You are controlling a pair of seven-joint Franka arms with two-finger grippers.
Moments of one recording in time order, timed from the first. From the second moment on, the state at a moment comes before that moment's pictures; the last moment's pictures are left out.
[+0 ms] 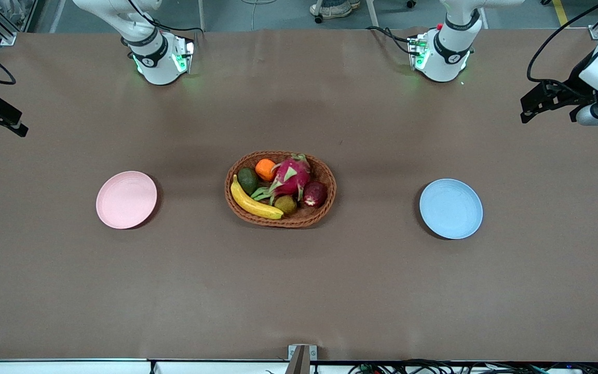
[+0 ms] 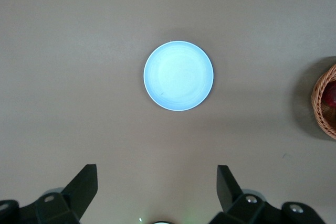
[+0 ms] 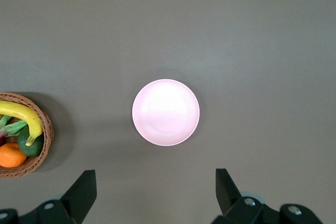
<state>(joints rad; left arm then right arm) -0.07 -0.10 -0.05 -1.63 0.03 1.53 -0.10 -0.02 -0.11 -0.08 -1.67 0.01 1.63 -0.03</state>
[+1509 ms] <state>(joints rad) -0.43 0.48 -0.15 -1.50 0.01 1.78 -0.69 0.23 0.12 -0.07 -1.78 0.03 1.67 -0.02</state>
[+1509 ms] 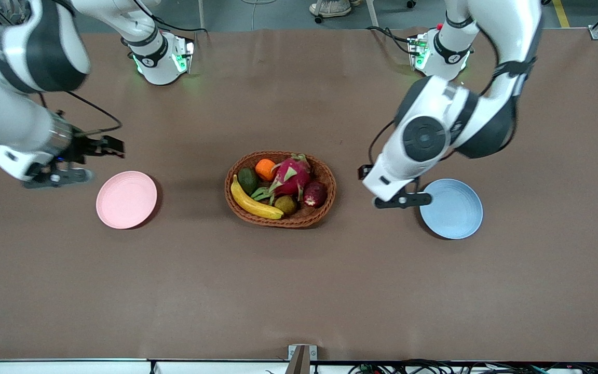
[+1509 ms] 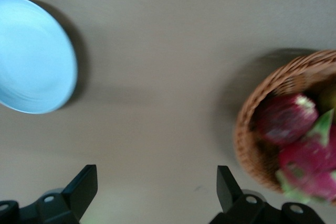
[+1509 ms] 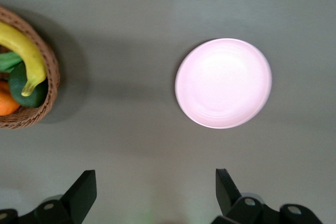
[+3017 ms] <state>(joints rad) -0.59 0.85 -0.15 -1.32 -0.12 2.07 -1.24 0.57 0.47 -0.07 -1.79 0.17 2.03 0.01</state>
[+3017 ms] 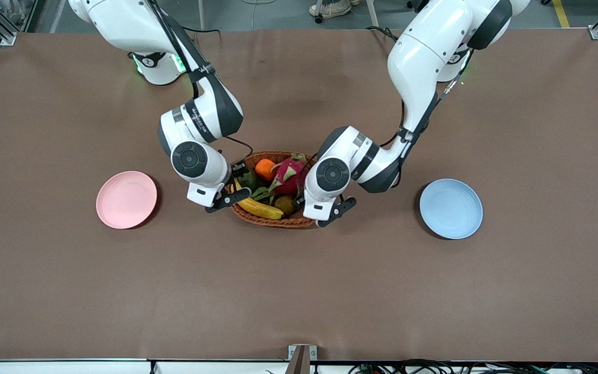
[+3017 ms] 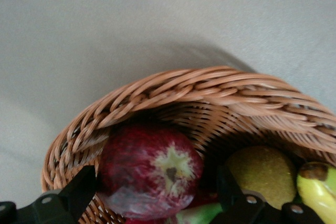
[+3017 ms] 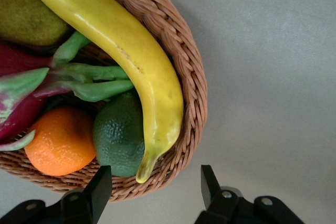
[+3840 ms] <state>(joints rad) -0.60 0.86 -0.15 -1.31 -0.12 2.03 -1.29 0.60 0.49 -0.07 -1.79 0.17 2.03 0.01</state>
